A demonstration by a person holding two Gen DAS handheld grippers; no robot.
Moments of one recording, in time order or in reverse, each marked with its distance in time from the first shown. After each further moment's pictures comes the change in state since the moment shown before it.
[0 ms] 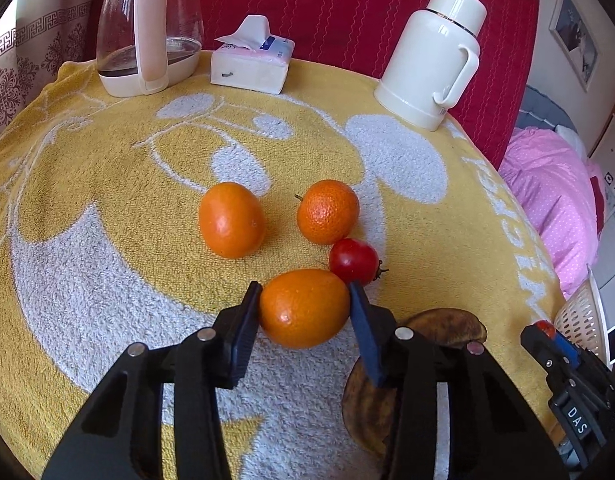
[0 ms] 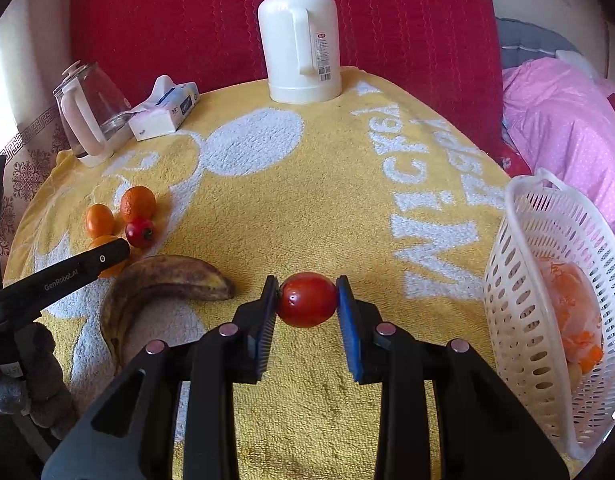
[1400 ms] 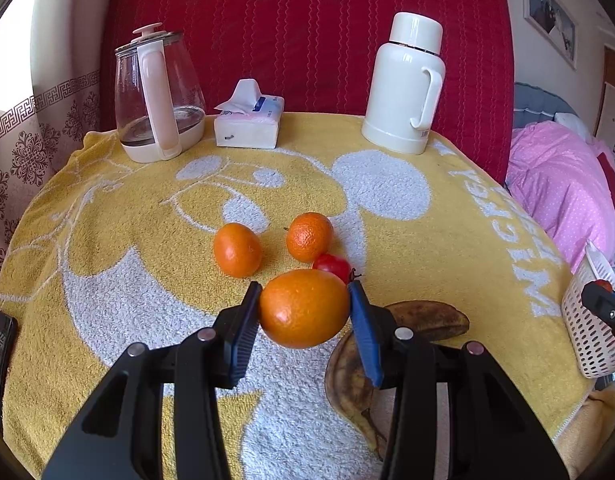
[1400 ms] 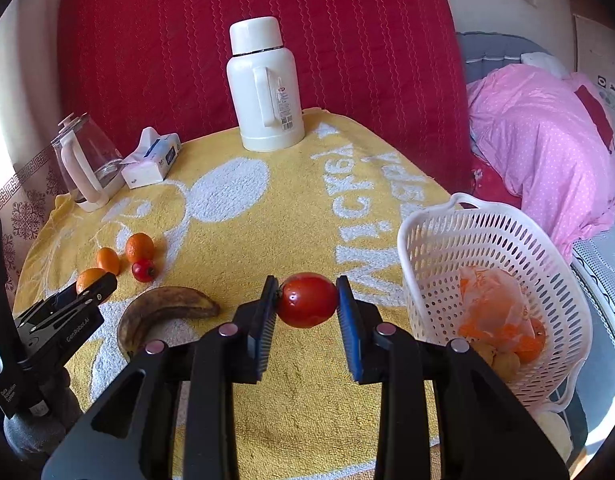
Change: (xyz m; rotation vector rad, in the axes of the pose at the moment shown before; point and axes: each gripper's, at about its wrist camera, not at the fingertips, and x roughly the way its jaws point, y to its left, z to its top) left arm -0.041 -0.034 -0.018 0.132 -0.176 0.115; right arm -0.062 -0.028 0.000 0.082 -0.118 -0.055
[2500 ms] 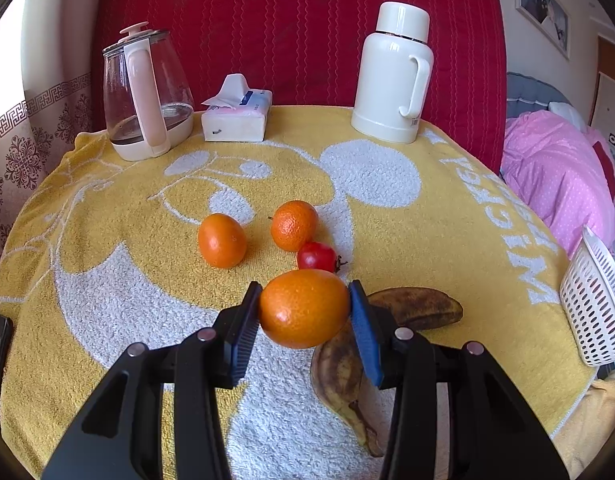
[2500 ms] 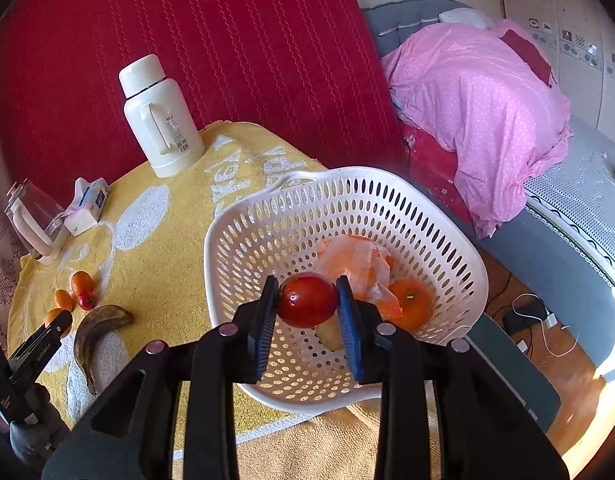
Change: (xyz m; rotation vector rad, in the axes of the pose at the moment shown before) left arm 0.003 -0.009 -0.005 0.028 0.019 -0.012; right arm -0.034 -0.107 -0.019 0.244 0.002 -0.129
